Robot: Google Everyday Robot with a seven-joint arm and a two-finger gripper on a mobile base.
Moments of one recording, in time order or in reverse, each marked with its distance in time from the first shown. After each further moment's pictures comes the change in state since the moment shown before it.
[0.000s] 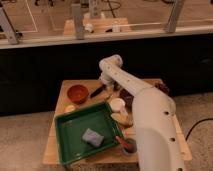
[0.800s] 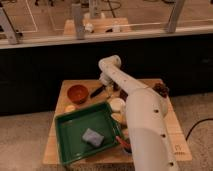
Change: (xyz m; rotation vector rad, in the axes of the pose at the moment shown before) arm 0.001 0.001 0.018 -0.056 -0.018 -0.004
